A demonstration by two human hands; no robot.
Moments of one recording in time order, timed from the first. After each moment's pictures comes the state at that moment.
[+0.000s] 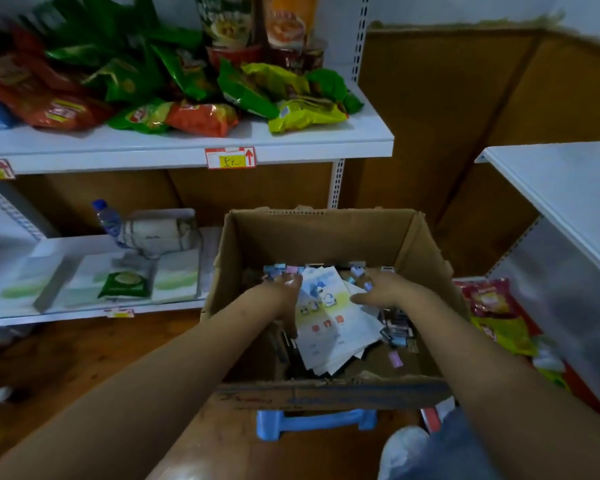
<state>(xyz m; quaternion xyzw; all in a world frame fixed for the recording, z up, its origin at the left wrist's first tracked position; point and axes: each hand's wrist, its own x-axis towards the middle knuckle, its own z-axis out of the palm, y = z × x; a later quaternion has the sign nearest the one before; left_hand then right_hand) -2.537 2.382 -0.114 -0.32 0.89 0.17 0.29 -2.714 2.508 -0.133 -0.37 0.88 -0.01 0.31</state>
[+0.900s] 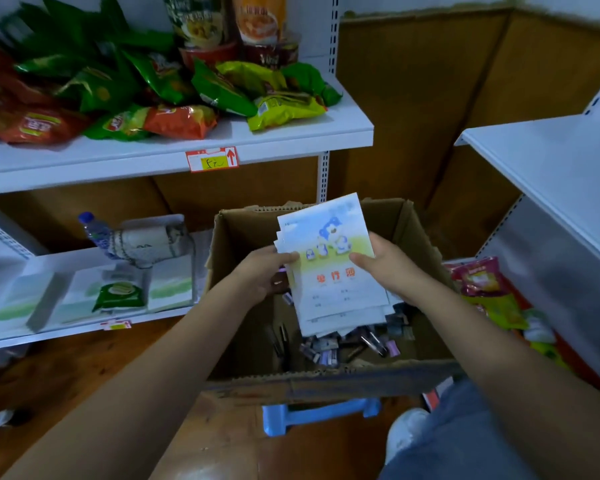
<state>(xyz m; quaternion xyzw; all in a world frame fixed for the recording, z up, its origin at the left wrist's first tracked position) -2.546 2.370 -0.102 -0.46 0.53 0.71 -0.07 -2.687 2.537 -0.083 -0.36 0.78 -0.42 0.31</state>
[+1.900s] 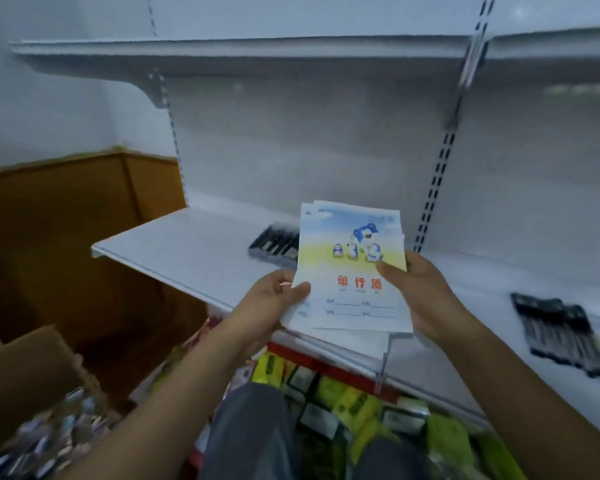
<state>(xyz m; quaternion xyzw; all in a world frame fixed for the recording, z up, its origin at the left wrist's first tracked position) -2.684 2.809 0.025 0.08 0.69 0.70 0.13 -2.660 3.044 0.048 0.03 0.66 -0.74 -0.10</state>
